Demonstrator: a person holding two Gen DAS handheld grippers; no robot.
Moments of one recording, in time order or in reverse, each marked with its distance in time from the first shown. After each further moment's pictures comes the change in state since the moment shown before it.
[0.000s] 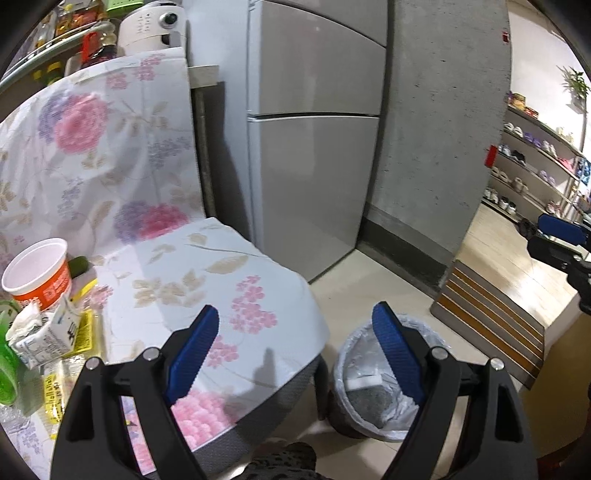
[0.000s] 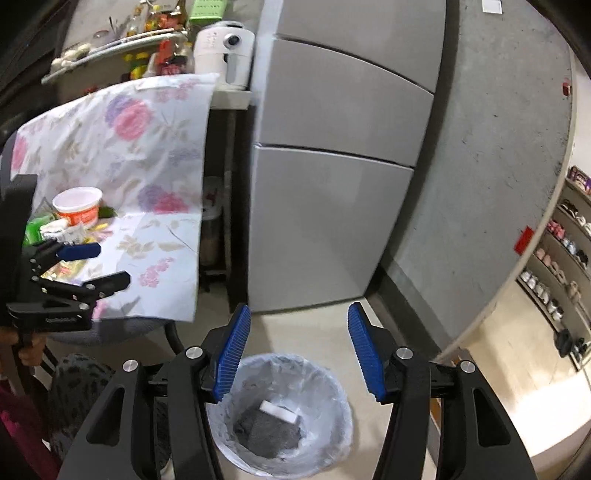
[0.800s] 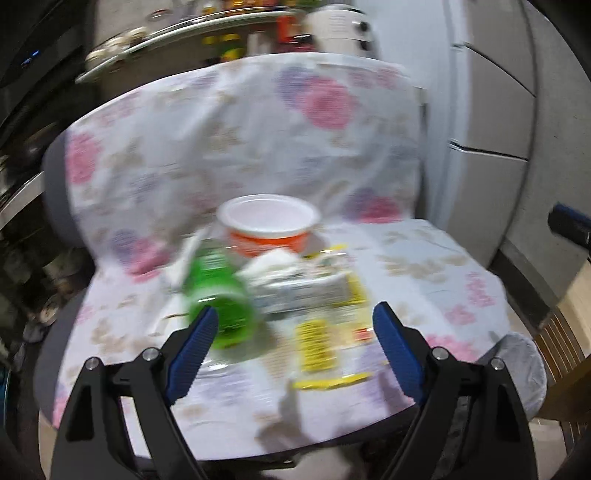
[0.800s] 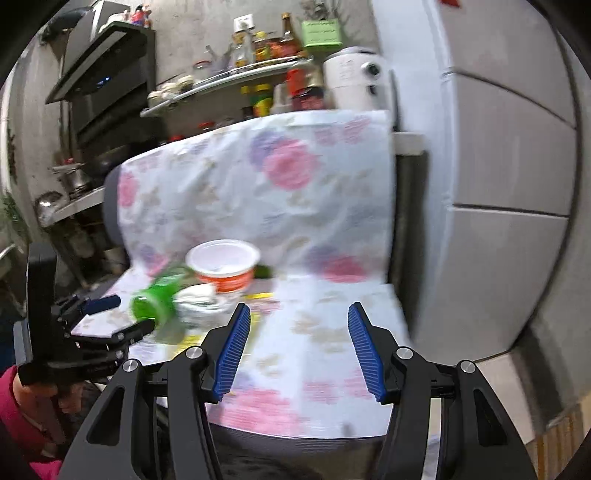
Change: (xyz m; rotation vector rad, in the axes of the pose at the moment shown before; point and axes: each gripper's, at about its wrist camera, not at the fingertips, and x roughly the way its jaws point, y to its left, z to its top) left arm -0.139 0.193 -0.052 -0.257 0.006 0.490; right arm 0.030 0.191 0.081 -0.053 -0.108 0.483
